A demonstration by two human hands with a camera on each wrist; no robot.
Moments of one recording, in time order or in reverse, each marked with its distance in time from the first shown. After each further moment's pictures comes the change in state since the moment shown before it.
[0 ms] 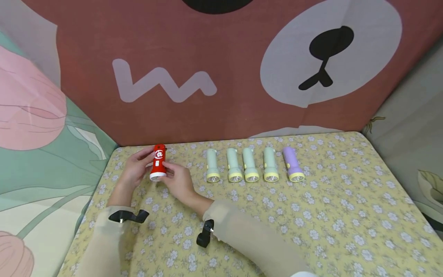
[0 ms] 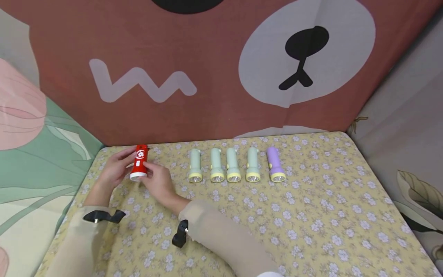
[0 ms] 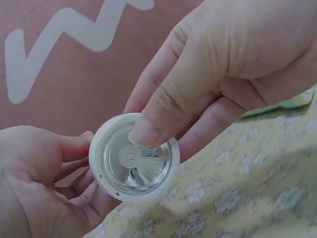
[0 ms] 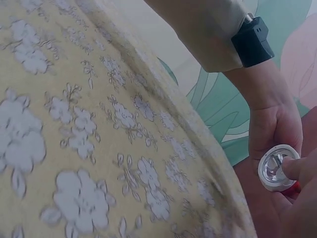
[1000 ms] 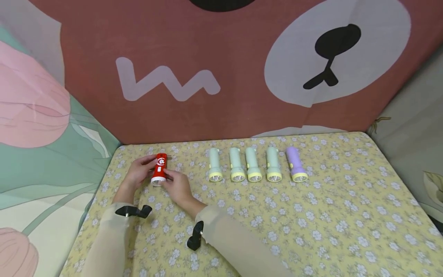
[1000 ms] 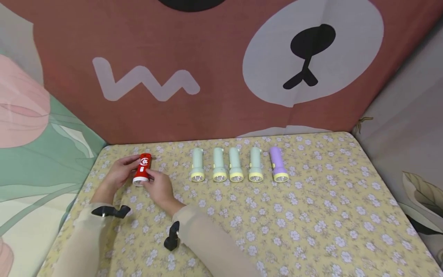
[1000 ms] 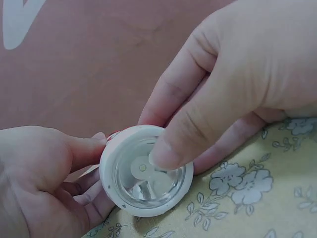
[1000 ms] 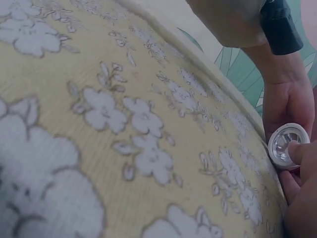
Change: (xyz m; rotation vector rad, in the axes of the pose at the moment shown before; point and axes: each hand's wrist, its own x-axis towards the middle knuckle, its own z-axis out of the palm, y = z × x) left_hand 0.020 -0.041 -0.023 0.248 0.011 -0.082; right_hand 0.003 0.048 0.032 0.000 -0.030 0.042
